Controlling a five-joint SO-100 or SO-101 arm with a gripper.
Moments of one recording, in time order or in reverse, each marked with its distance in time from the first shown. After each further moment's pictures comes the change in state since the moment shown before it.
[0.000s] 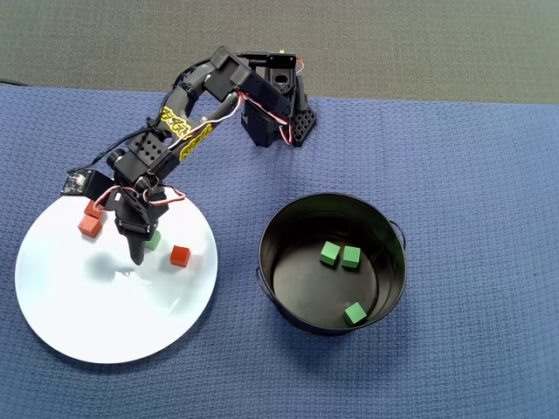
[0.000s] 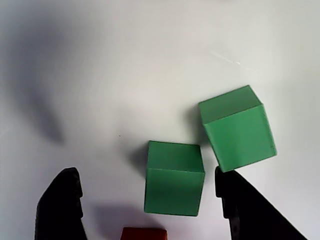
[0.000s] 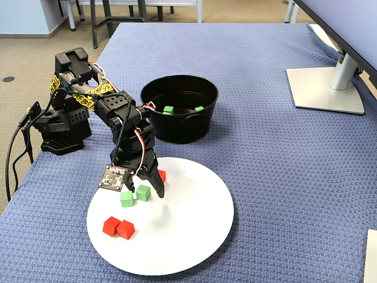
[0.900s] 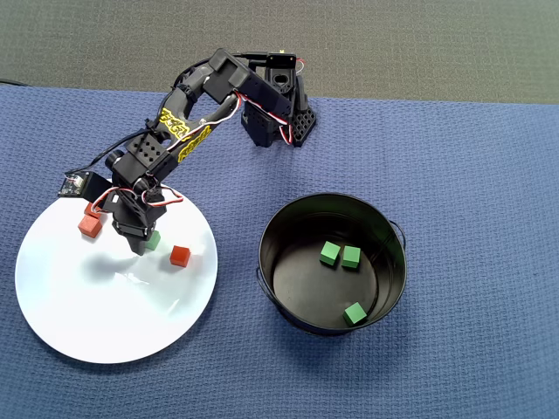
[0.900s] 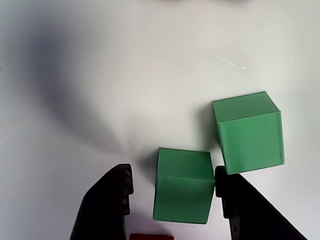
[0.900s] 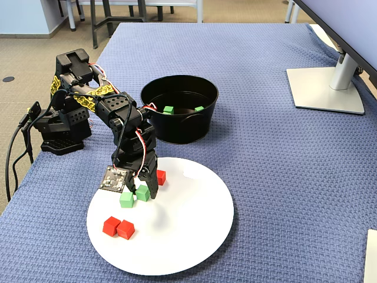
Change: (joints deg) arm 0.0 -1.3 -1.1 -0.9 -0.2
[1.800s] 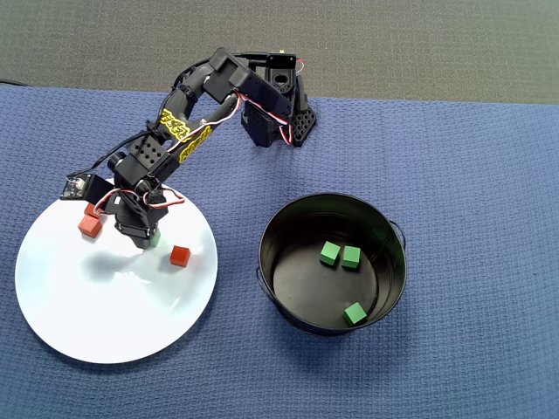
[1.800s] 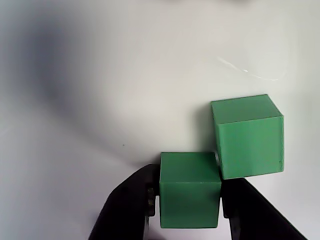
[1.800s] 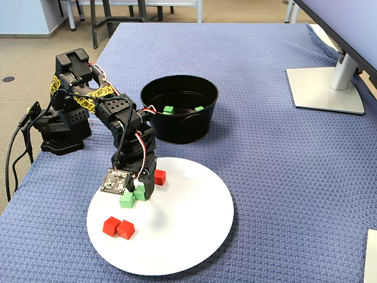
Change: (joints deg) arm 0.0 0.2 3.1 -2.5 -1.1
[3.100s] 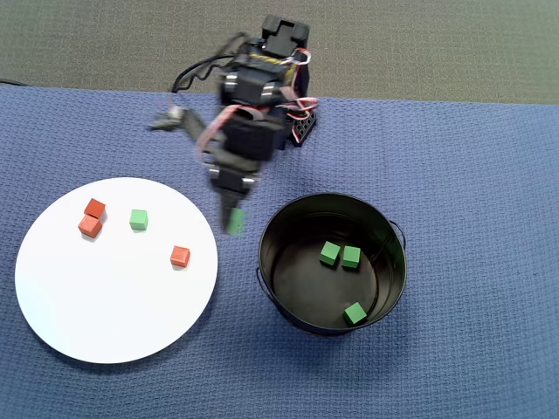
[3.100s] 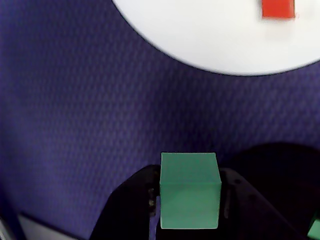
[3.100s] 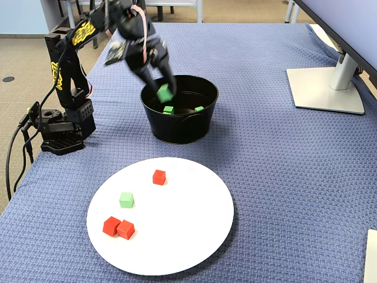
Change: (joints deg) arm -31.2 33.6 -15.1 22.6 33.3
